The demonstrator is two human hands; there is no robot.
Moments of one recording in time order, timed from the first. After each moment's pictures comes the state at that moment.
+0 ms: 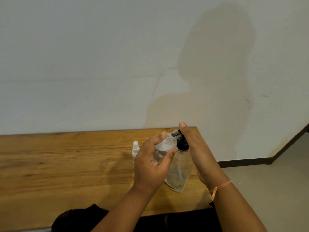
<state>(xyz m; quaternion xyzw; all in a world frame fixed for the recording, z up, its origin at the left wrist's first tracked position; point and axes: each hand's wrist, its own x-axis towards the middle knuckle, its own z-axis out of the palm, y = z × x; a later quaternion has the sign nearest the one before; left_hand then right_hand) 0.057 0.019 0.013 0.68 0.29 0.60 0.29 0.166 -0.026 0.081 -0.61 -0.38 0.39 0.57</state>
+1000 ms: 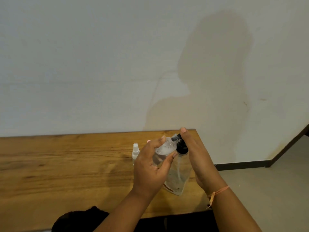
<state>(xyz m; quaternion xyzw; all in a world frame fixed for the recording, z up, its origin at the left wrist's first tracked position) 0.055 0.014 0.012 0.68 0.30 0.60 0.30 0.162 -0.031 0.082 -0.59 -0.37 0.41 0.60</state>
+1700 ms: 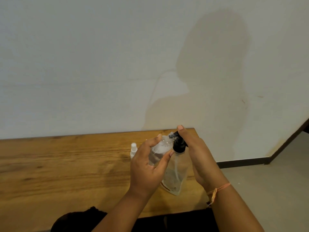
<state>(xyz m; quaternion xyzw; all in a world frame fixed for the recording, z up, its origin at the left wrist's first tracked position) 0.052 0.013 0.017 0.68 0.30 0.60 0.30 0.164 -0.032 0.089 -0.60 -0.34 0.42 0.59</state>
